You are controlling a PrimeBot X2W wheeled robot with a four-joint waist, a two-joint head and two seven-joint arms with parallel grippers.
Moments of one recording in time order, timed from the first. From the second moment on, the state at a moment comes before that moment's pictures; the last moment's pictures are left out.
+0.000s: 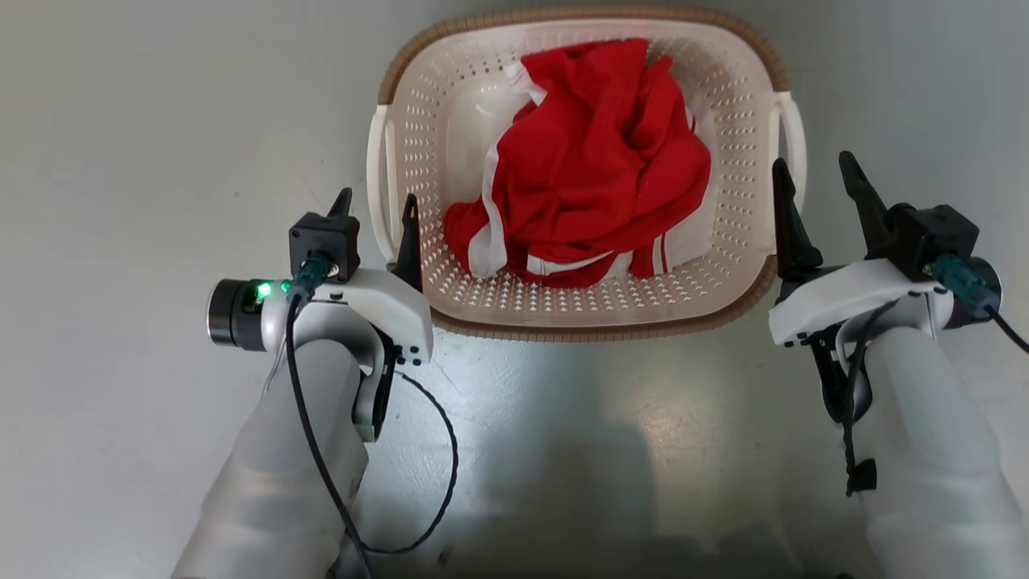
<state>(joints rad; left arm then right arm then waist) -0.69 0.03 -0.31 0.76 -0.25 0.13 -0.26 -0.61 -0.06 -0.09 0.63 0.03 0.12 -0.25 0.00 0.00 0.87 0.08</state>
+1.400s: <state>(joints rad) -0.89 0.03 -0.57 1.06 -0.52 0.12 -0.26 -0.82 -0.07 0.00 0.98 0.05 0.12 -0.26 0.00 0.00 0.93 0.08</state>
